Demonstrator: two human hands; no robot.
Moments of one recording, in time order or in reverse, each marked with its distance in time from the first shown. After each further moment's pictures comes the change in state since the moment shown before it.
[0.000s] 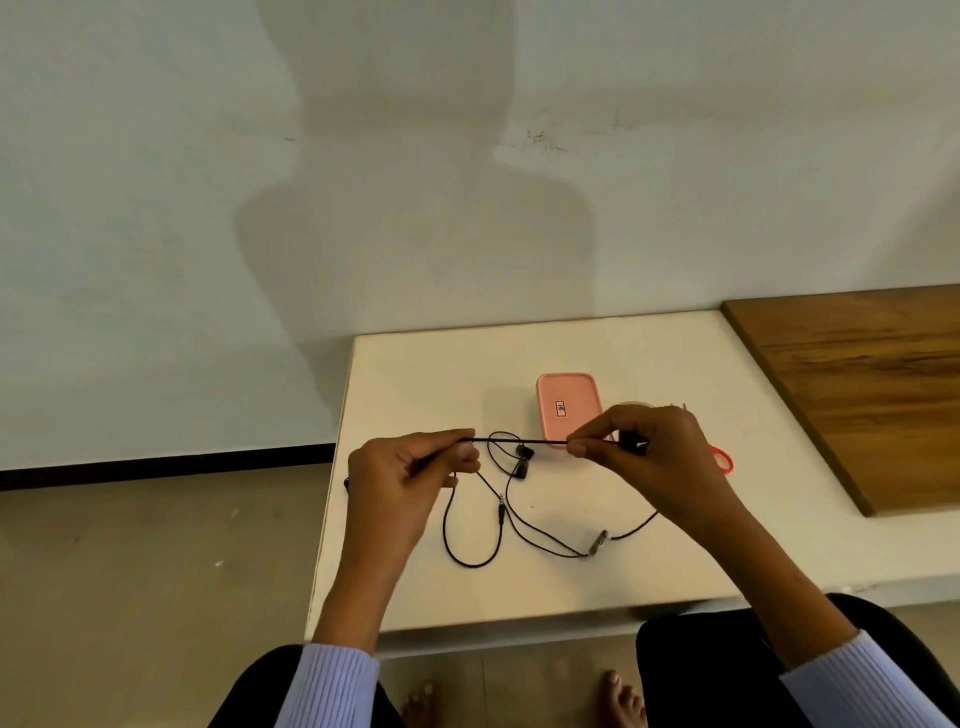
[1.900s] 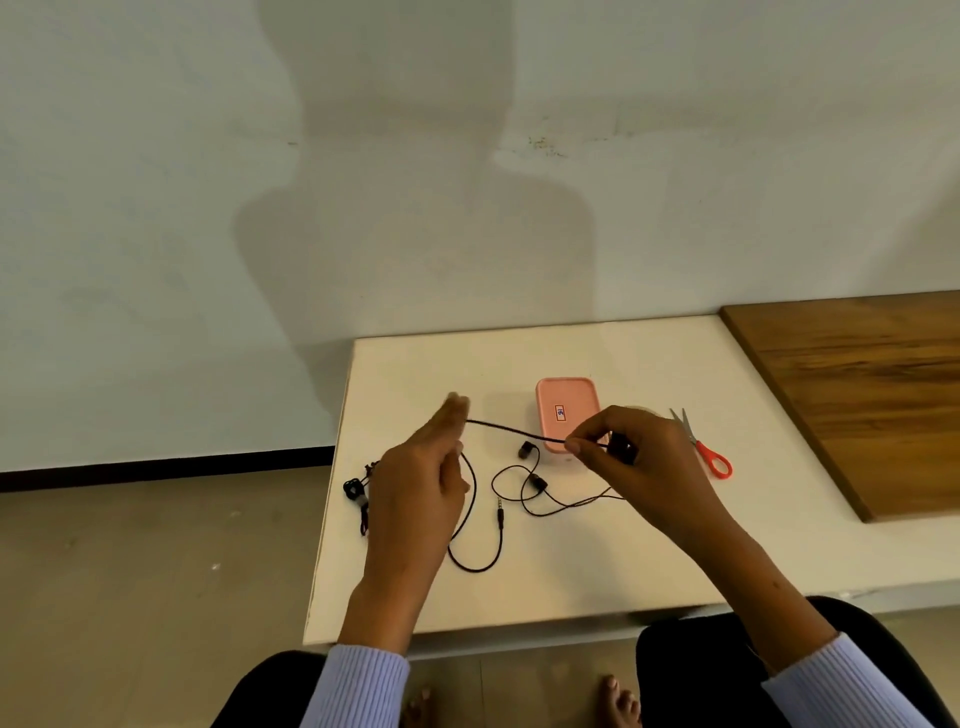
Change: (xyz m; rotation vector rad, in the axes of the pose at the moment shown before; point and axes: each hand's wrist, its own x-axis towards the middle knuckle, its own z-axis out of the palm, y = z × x) left_hand -0.002 -0.002 0.014 0.481 0.057 0.246; right_hand 0.000 0.006 0.009 -0.063 0.013 0.036
